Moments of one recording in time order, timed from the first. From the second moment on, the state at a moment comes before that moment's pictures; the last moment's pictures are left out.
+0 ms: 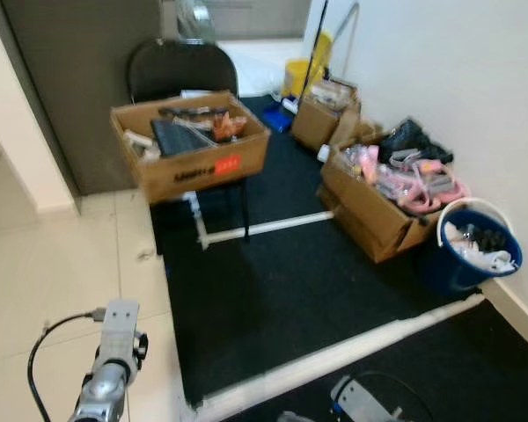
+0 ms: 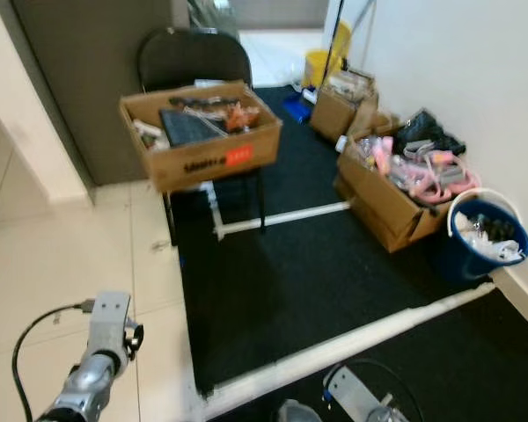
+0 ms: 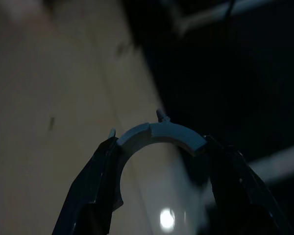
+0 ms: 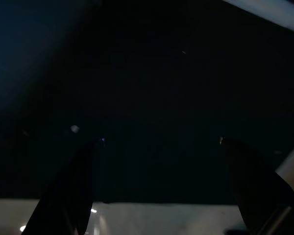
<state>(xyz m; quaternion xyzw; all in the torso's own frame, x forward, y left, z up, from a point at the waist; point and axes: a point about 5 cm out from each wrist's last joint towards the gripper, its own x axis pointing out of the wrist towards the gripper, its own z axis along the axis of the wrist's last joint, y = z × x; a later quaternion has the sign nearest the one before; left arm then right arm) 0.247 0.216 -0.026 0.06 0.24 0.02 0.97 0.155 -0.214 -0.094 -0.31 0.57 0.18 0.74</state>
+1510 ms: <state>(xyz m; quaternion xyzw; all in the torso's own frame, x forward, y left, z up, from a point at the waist) 0.321 0.262 0.170 0.11 -0.15 0.05 0.98 0.147 -0.213 -0.097 -0.31 0.57 0.17 0.74</state>
